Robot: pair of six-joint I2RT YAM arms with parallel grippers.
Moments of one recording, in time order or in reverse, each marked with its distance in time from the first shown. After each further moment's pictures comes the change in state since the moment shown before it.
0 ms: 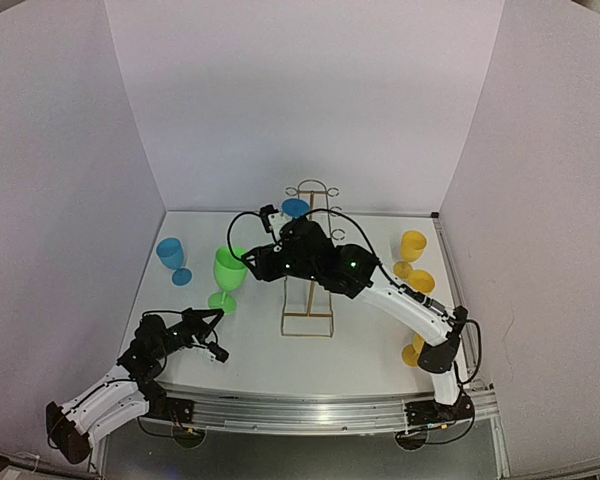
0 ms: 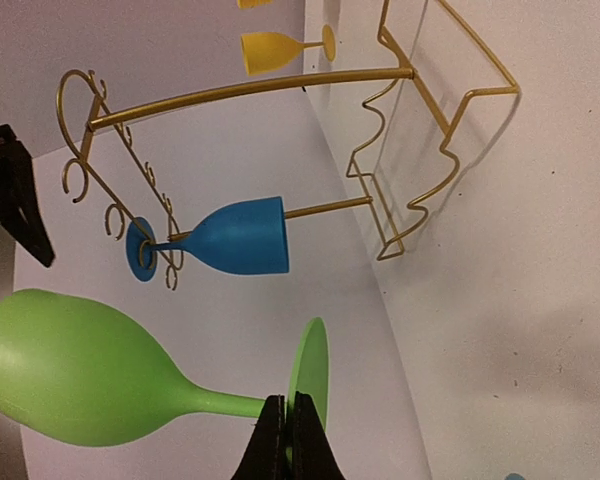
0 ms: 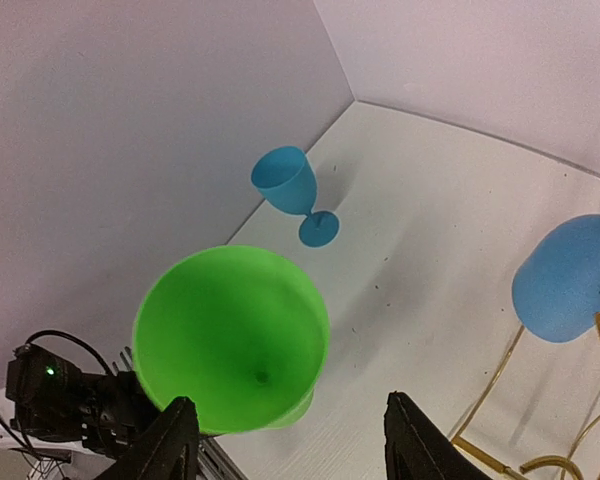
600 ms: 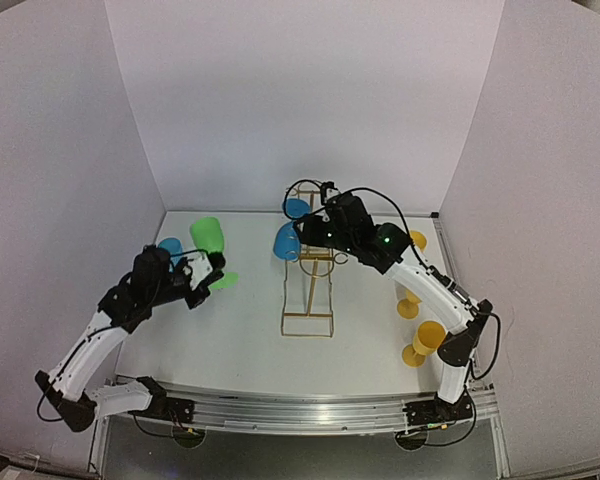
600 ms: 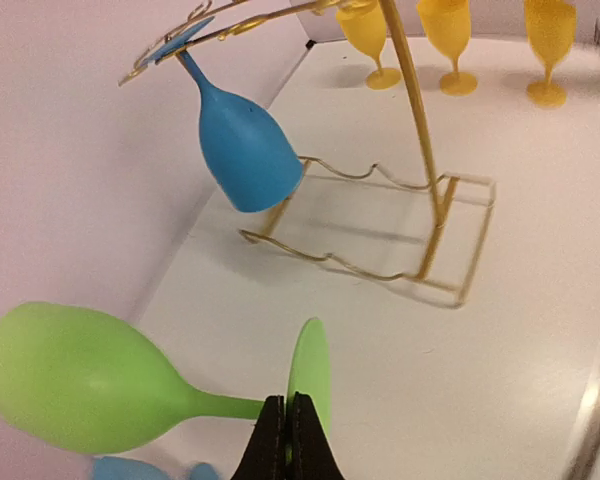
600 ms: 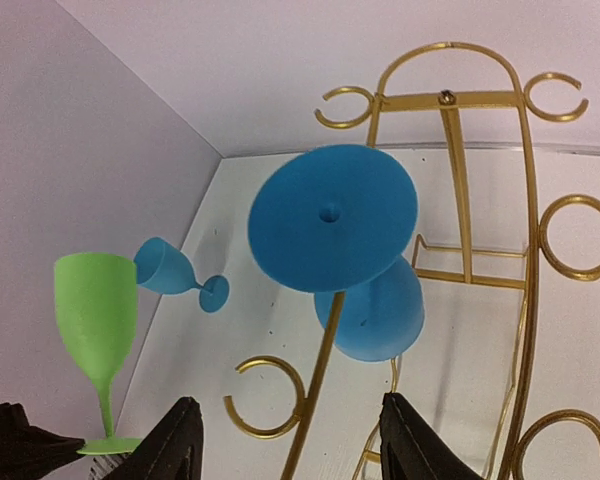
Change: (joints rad) left arm 0.001 0.357 0.770 -0.735 -0.093 -1.119; right arm -0.221 -0.144 -0.180 0.005 0.057 0.149
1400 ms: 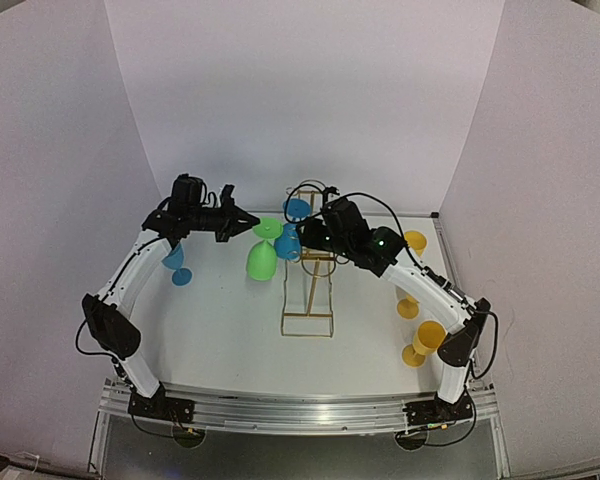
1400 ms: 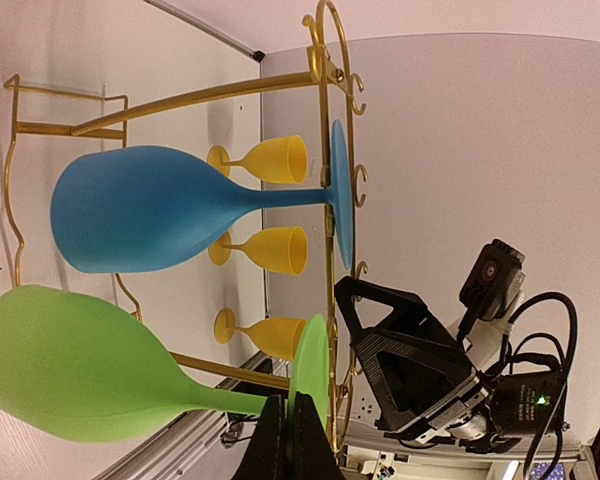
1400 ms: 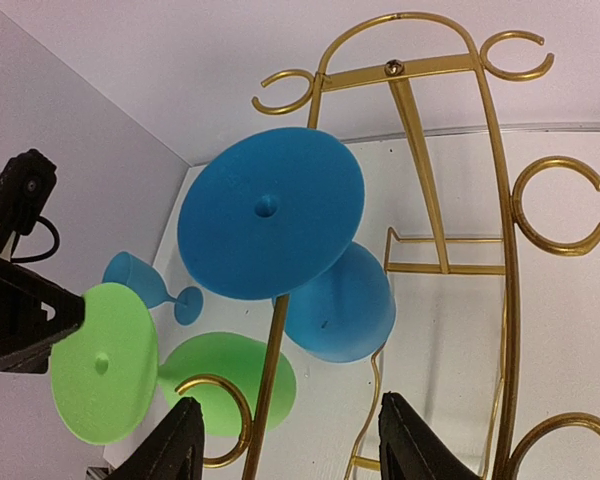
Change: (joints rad) left arm 0.179 0.801 0.790 -0.046 0.634 -1.675; right arm -0.007 0.000 -0.082 0.031 0.074 0.072
